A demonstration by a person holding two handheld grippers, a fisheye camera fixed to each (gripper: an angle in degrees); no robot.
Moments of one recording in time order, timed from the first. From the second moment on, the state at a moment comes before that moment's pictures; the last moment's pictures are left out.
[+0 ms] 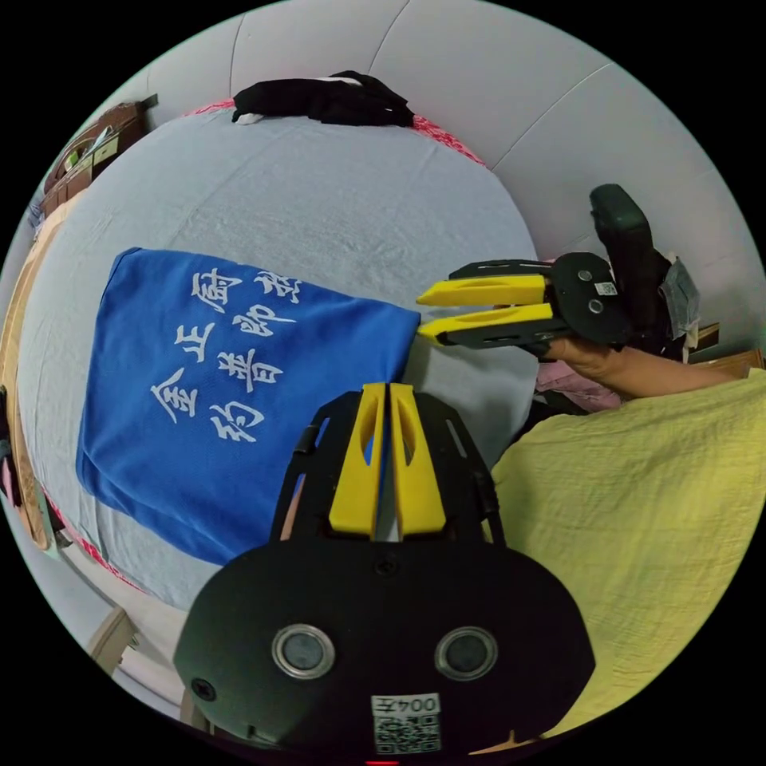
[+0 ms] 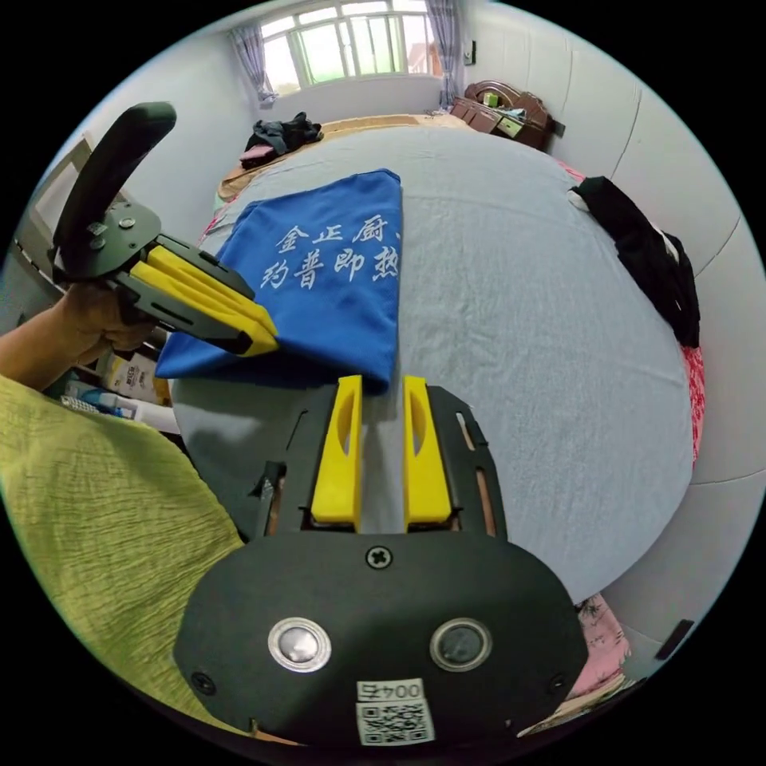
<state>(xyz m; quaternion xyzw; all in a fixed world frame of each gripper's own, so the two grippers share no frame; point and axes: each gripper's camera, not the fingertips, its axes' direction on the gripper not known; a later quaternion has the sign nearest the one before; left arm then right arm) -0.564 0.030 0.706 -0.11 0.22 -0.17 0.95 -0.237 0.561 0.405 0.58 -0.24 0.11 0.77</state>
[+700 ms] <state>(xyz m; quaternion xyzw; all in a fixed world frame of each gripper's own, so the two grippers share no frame) -0.590 0.129 0.688 -0.09 0.16 -0.31 0.93 -0.177 0.551 0.407 0.56 -0.28 0.04 0.78</state>
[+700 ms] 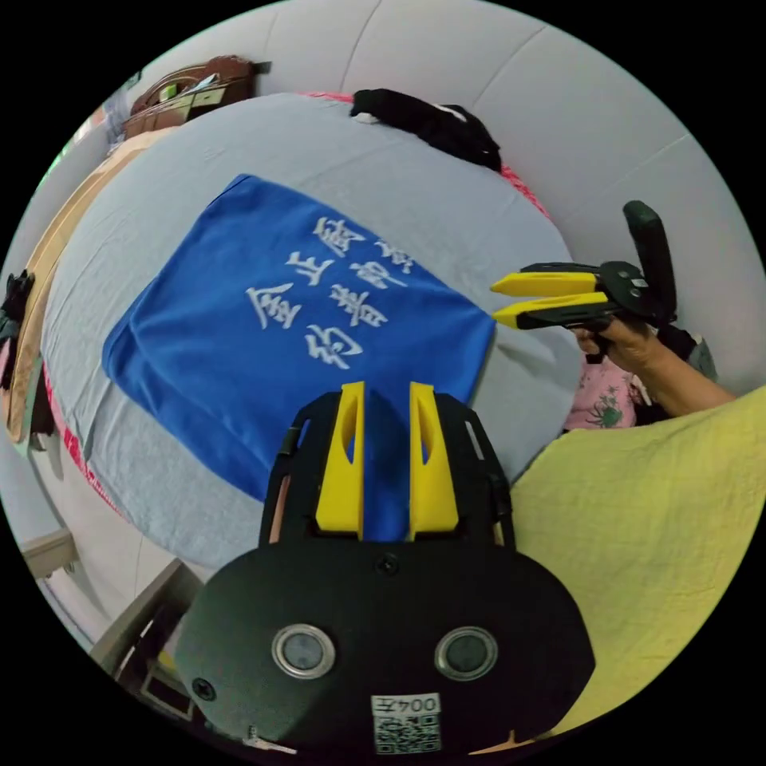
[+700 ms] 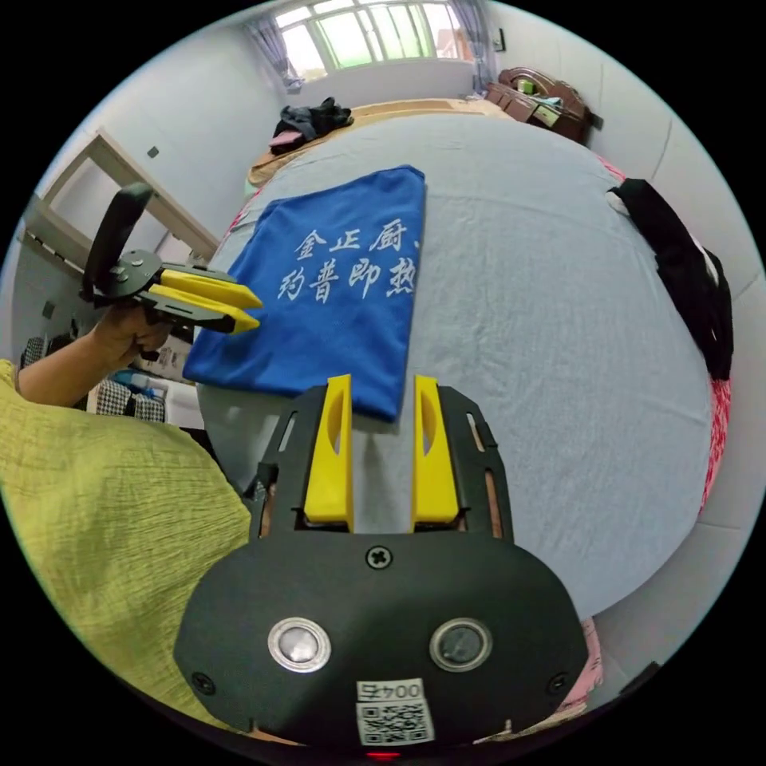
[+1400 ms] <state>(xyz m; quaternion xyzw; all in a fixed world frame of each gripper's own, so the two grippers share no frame) -0.570 0.225 0.661 -0.14 0.11 -0.30 0.94 -0.112 0.454 0.427 0.43 -0.24 0.00 0.87</state>
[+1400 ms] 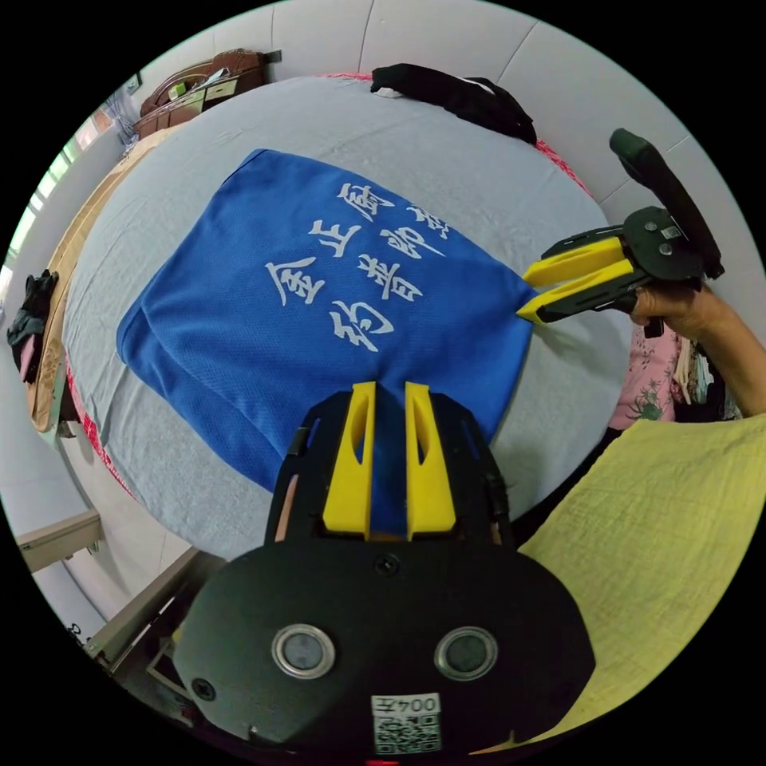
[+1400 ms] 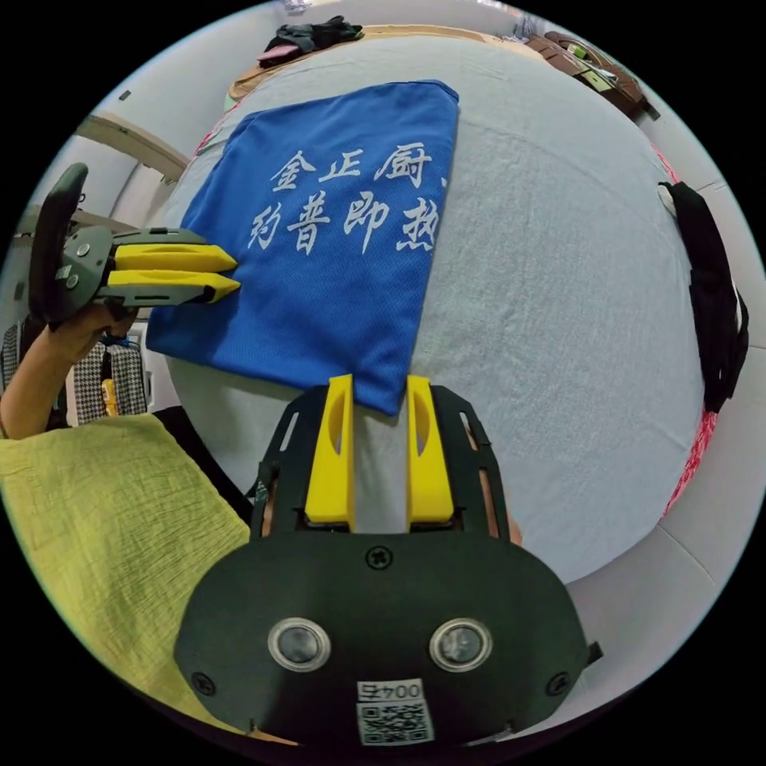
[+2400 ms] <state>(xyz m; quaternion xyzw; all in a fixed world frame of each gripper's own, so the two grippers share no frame) -0.447 0.547 0.576 0.30 0.42 -0.74 0.43 0.098 0.321 0.663 0.43 -0.68 -0.15 0.58</state>
